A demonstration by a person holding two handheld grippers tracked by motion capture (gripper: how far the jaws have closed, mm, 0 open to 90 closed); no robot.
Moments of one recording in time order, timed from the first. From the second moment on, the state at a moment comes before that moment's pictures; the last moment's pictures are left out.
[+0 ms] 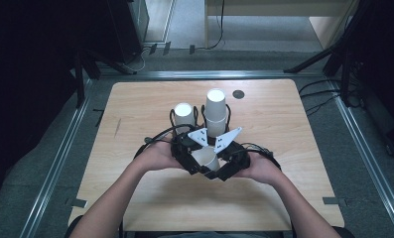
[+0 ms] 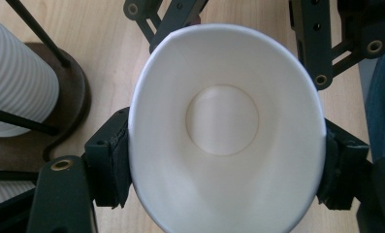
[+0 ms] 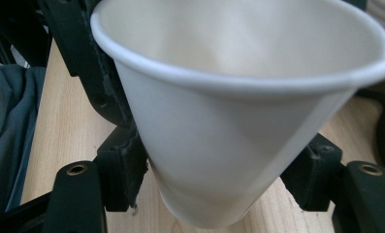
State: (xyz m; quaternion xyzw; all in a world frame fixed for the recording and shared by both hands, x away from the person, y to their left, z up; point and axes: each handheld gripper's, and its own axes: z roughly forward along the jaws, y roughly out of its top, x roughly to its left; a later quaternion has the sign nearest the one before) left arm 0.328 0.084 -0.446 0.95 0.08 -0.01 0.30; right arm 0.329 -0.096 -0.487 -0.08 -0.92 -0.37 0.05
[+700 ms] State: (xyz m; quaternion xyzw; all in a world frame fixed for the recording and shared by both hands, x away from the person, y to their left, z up) left arm 0.327 0.111 -0.456 0.89 0.15 -0.03 0.42; right arm 0.331 -0.105 -0.478 -0.09 -0.91 -0.40 0.03
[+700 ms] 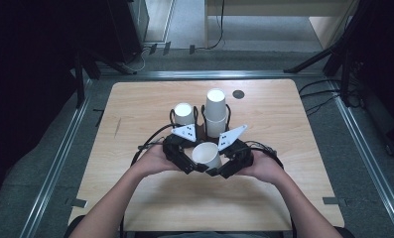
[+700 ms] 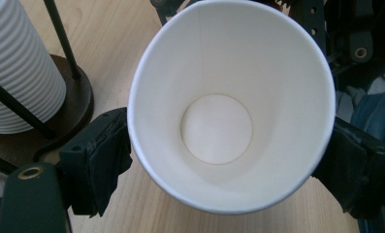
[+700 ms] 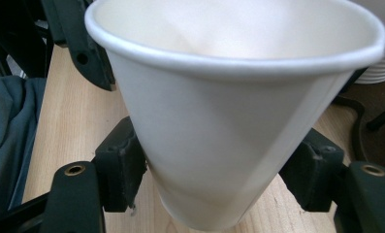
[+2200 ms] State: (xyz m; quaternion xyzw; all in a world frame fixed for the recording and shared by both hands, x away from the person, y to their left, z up) left arm 0.336 0.132 -0.454 0.88 0.20 -0.03 0.43; right arm 0.332 -0.116 -0.477 -0.13 -0.91 -0.39 0.01
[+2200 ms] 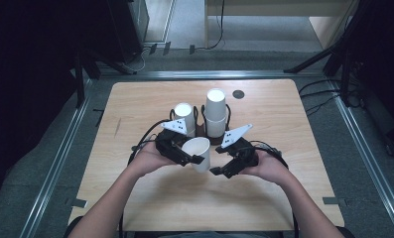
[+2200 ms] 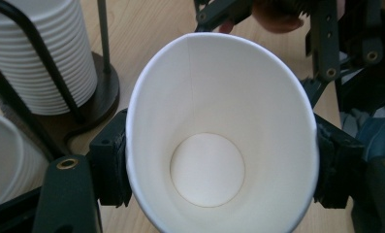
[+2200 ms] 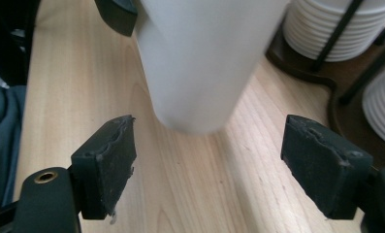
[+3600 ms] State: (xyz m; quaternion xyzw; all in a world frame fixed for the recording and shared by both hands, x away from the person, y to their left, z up) left arm 0.339 0.196 -0.455 0.89 0.26 0.00 0.39; right arm 0.349 -0.144 -0.480 -0.17 -0.91 -0.37 -0.02
